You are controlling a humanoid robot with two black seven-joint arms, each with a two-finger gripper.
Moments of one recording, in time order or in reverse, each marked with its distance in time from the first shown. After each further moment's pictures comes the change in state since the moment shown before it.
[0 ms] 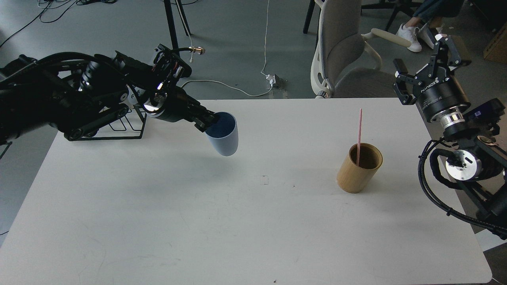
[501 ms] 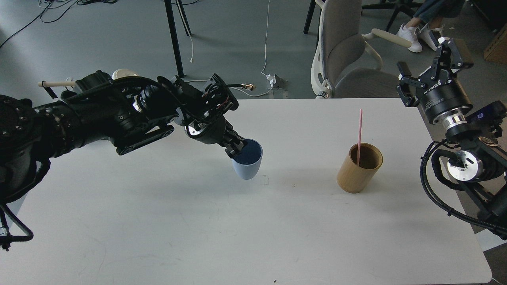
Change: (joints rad) left arm 0.044 -0.182 0.064 0.103 0.064 0.019 0.001; right arm 0.000 0.002 0.000 -0.016 0.000 -0.001 0.000
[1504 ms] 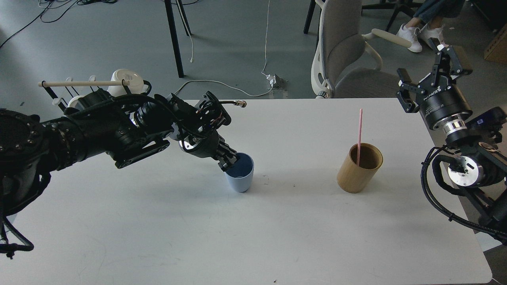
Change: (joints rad) left arm 0.059 0.009 0.022 0.015 -0.009 0.011 0.000; right arm -0.026 -0.003 0.000 0.001 0.000 0.007 0.000
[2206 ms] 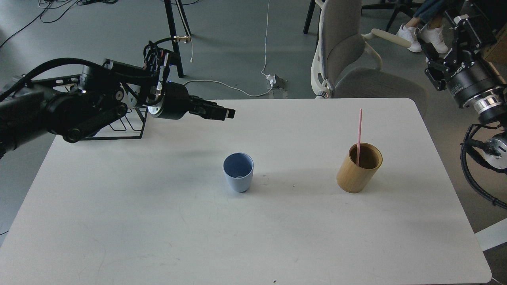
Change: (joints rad) left arm 0.042 0.337 -0.409 -0.121 -0.482 -0.098 0.000; right arm 0.100 -0.191 -0.070 0.083 -0.415 -0.113 0.000
